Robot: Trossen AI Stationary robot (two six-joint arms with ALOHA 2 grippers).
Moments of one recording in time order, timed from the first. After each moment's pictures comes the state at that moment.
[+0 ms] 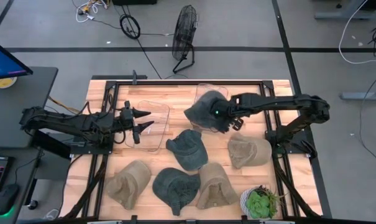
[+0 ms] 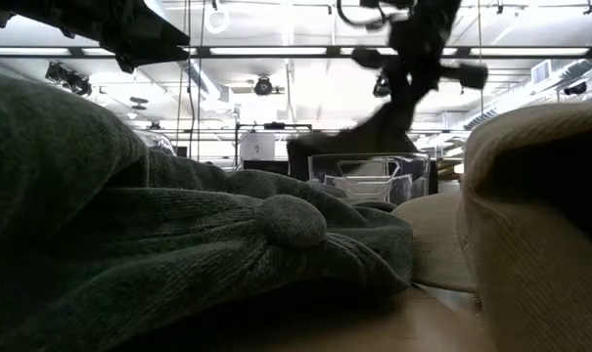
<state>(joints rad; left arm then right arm) -0.13 0.64 0.46 0.02 -0.49 -0.09 -0.11 1.51 1.26 -0.97 0.24 -1.24</state>
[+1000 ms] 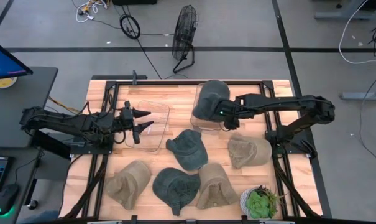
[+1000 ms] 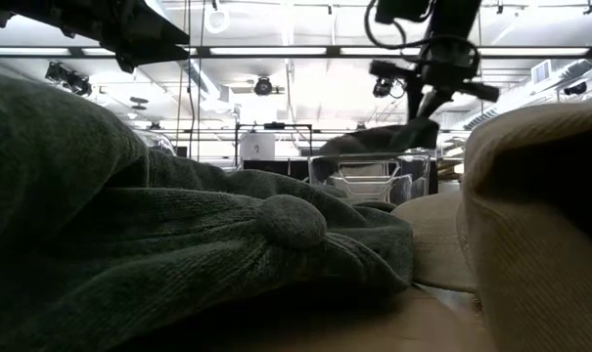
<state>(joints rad) -0.13 0.64 0.46 0.02 -0.49 -0.11 -0.14 1.45 1.16 -0.96 0.45 -1.68</state>
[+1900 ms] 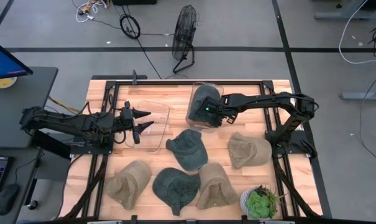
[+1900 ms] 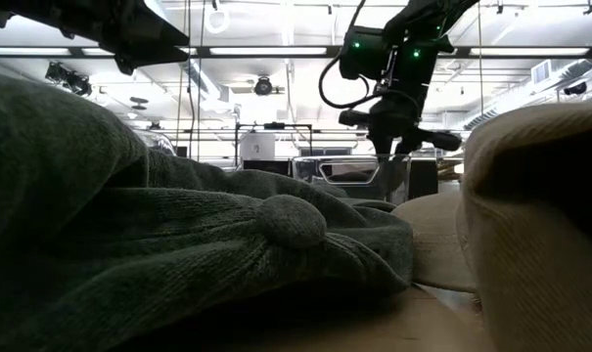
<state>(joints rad) -0.13 0.64 0.46 0.01 -0.49 -0.13 -0.24 1.68 1.16 -0.75 0.37 -1.32</state>
